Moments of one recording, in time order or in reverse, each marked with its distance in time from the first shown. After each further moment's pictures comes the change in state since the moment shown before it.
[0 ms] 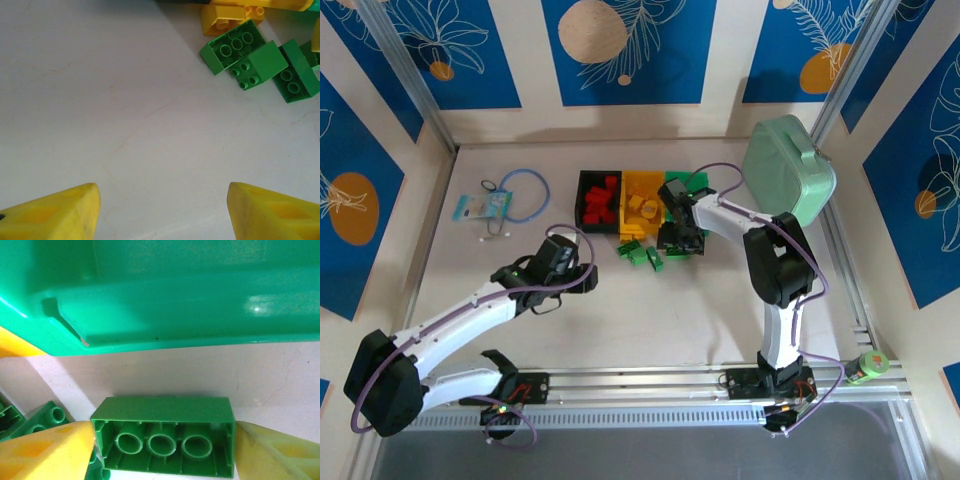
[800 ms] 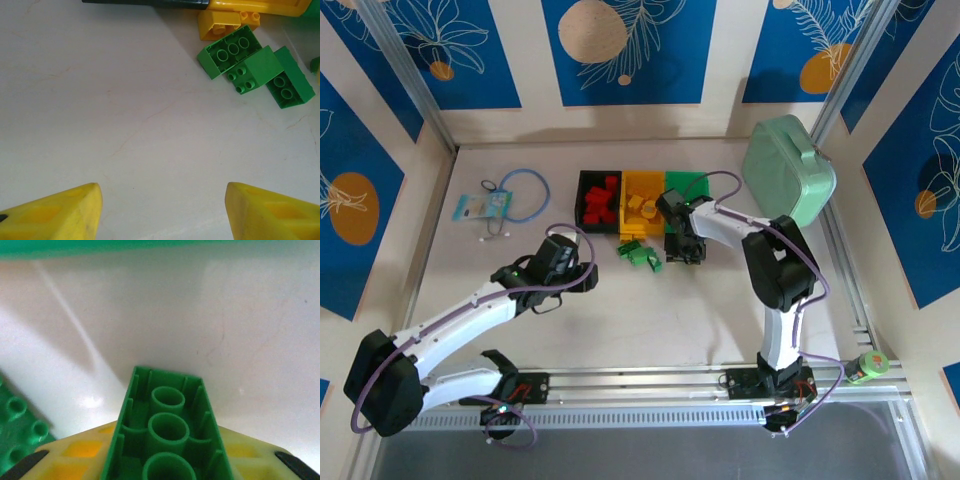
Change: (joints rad) left arm 0.000 0.000 0.000 0.011 -0.001 0.000; right arm 0.039 -0.046 -0.069 -0.047 0.034 0.019
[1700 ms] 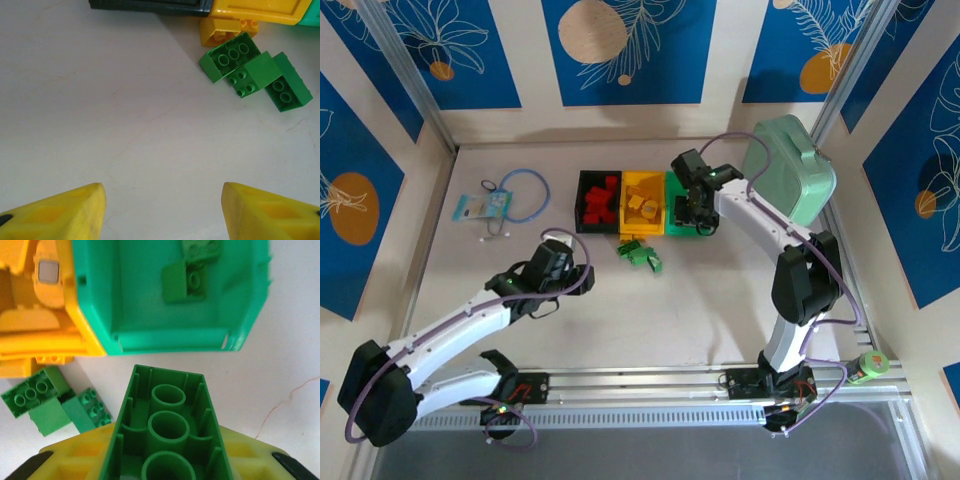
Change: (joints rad) left arm 0.000 -0.074 -0.068 0.040 -0.013 -0.005; right arm -0.093 -0.137 0.235 -0.145 0.046 -0.089
